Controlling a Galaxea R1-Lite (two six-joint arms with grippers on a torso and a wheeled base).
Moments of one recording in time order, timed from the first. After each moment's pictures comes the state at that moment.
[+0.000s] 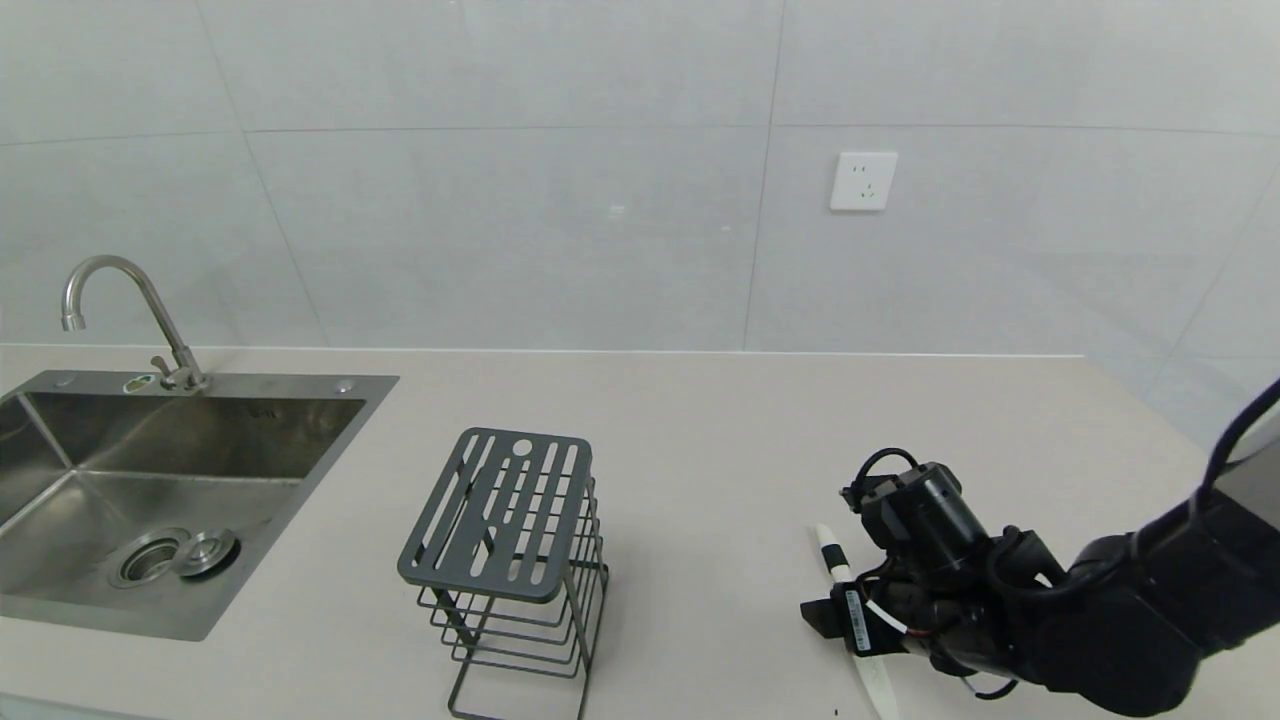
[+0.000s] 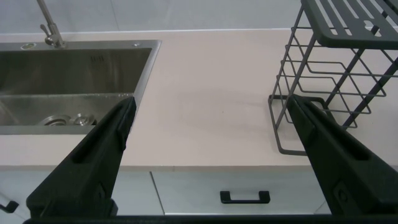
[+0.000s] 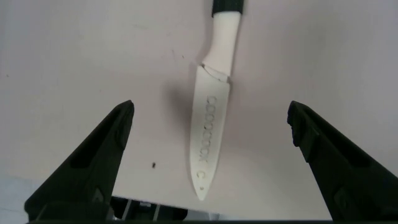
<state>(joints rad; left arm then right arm) 0.00 0.00 0.00 0.00 -0.03 0.03 0.61 1.98 -0.59 -0.36 -0.22 0.42</state>
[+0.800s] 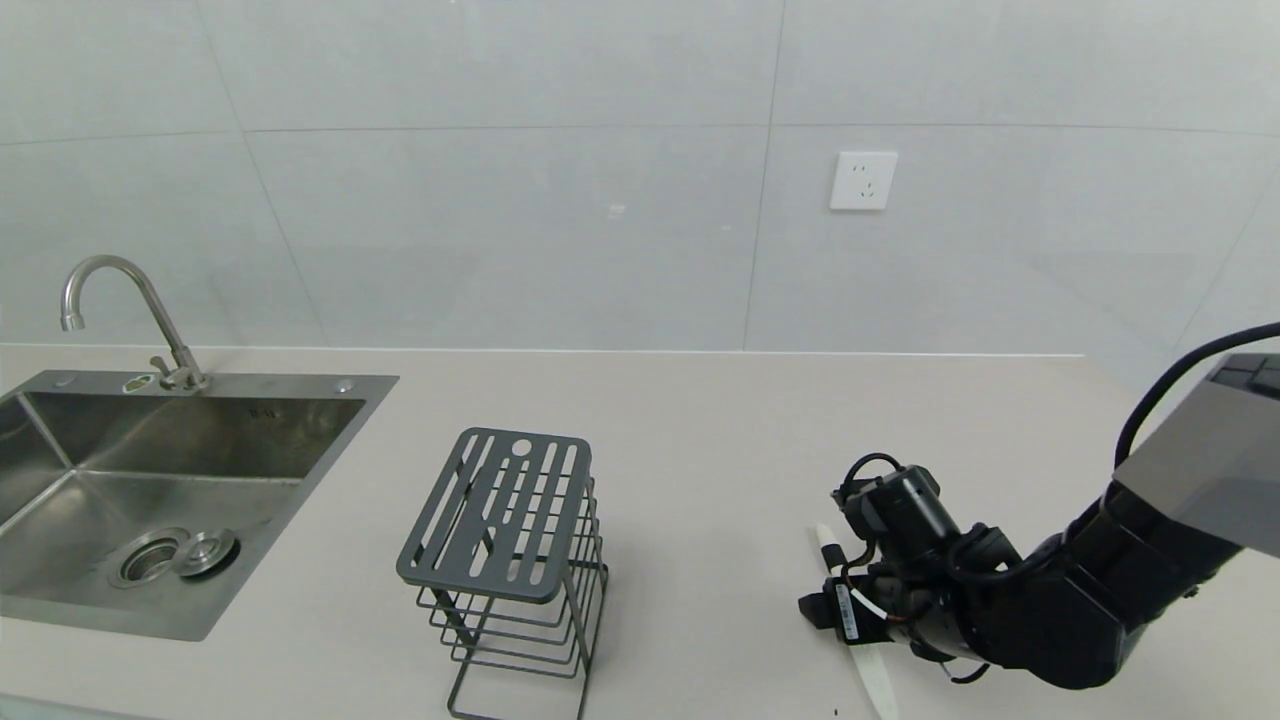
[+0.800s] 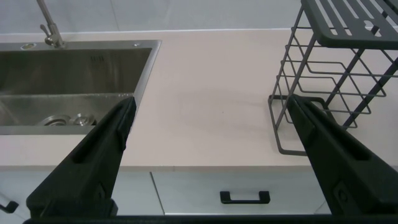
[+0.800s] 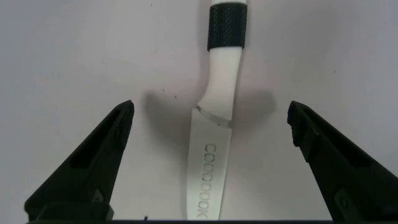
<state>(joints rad) 0.00 0.00 0.00 0.00 -0.03 0.03 0.56 2.10 -0.62 -0.43 -0.22 0.39</state>
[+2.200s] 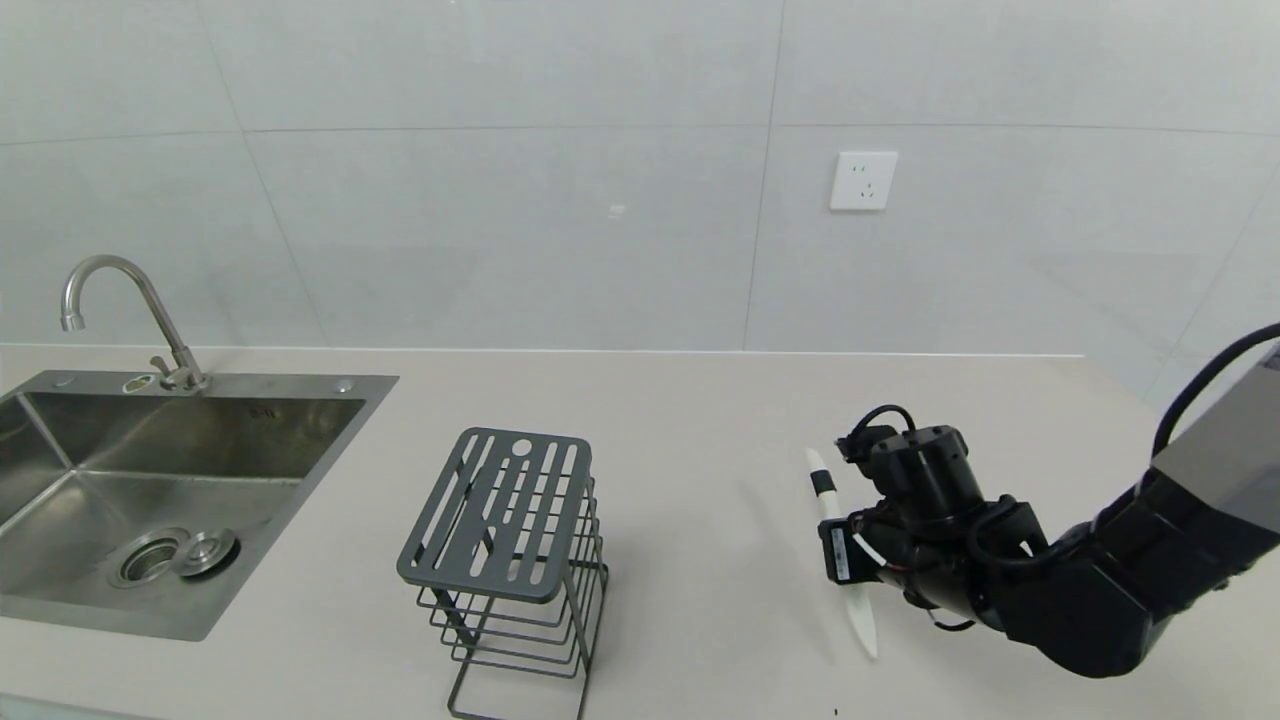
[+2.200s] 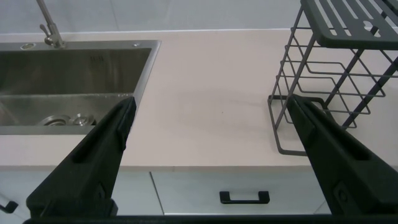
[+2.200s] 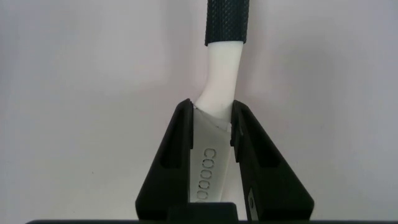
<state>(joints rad) 0.00 0.00 0.00 0.00 -0.03 0.02 0.52 2.05 -0.62 -0.65 -0.22 0.28</state>
